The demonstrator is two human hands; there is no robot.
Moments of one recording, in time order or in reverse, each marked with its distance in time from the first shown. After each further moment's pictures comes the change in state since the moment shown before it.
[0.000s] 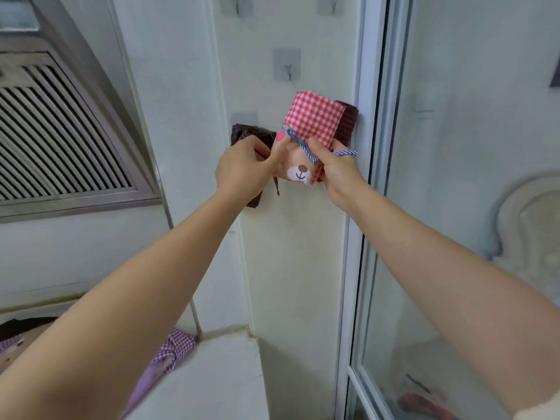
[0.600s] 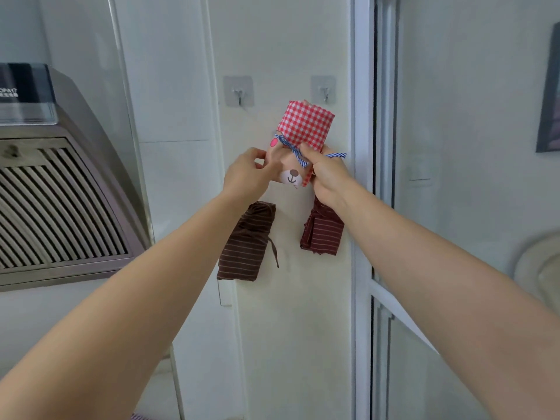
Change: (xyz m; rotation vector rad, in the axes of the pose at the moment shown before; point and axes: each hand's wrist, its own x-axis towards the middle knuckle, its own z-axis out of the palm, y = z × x) left_hand 0.105 0.043 -0.017 -0.244 -0.043 0.050; right_hand 0.108 -0.073 0.032 0.084 -0.010 -0.052
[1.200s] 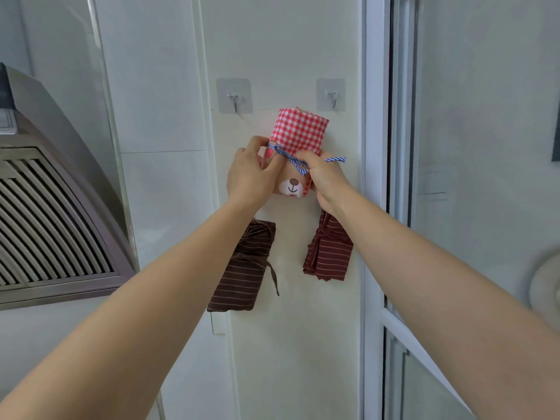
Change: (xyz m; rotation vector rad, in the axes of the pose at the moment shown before) left_hand 0.060 -0.014 0.025 0.029 0.200 0.173; right_hand 0.053 0.011 0.005 -0.194 -0.014 -0.043
